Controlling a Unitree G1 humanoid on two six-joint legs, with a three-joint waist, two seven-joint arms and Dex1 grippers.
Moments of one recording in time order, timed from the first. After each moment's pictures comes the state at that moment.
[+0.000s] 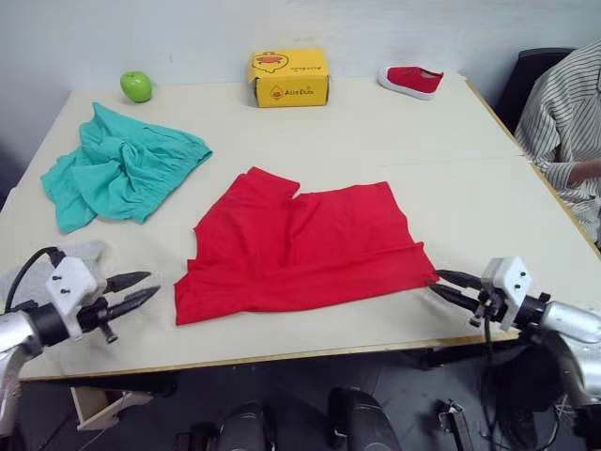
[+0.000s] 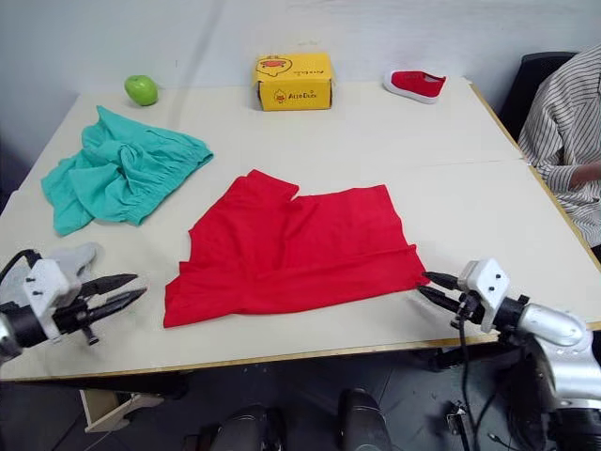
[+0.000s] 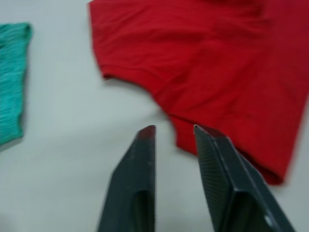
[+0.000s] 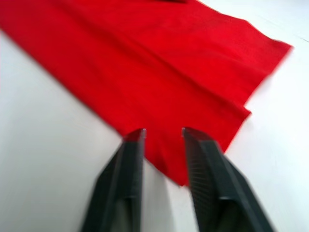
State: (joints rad) left arm 0.23 0.86 0.49 -0.14 -0.43 0.07 -1.05; right arm -0.04 -0.82 -0.18 0.08 0.36 -0.10 1.11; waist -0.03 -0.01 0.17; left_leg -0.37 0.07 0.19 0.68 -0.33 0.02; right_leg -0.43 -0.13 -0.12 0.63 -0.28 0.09
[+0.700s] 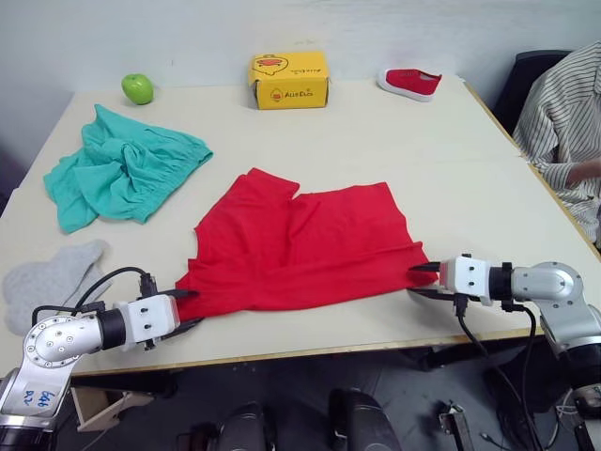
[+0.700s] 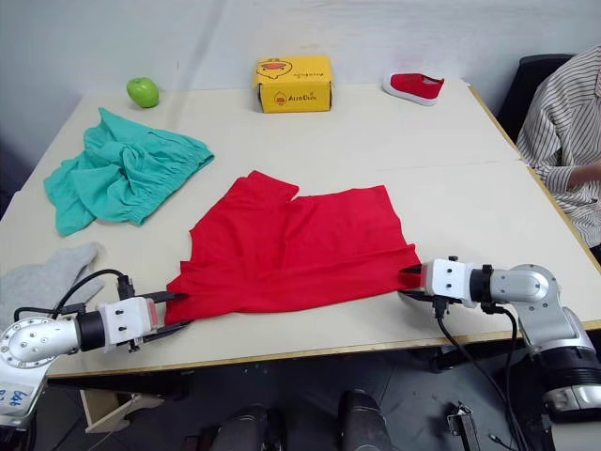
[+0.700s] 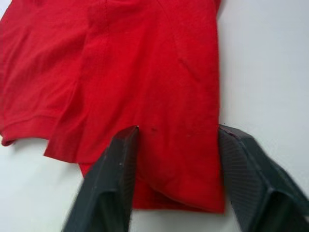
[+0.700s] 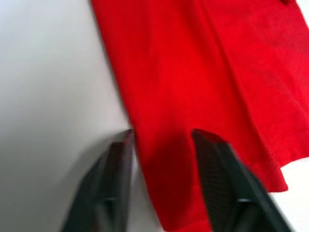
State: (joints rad) left arm 0.09 0.84 0.18 -0.06 -0.01 -0.26 -0.90; right arm -0.38 -0.85 0.08 0.42 0.05 -0.42 1.16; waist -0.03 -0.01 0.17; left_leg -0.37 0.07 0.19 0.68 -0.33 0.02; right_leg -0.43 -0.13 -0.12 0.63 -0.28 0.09
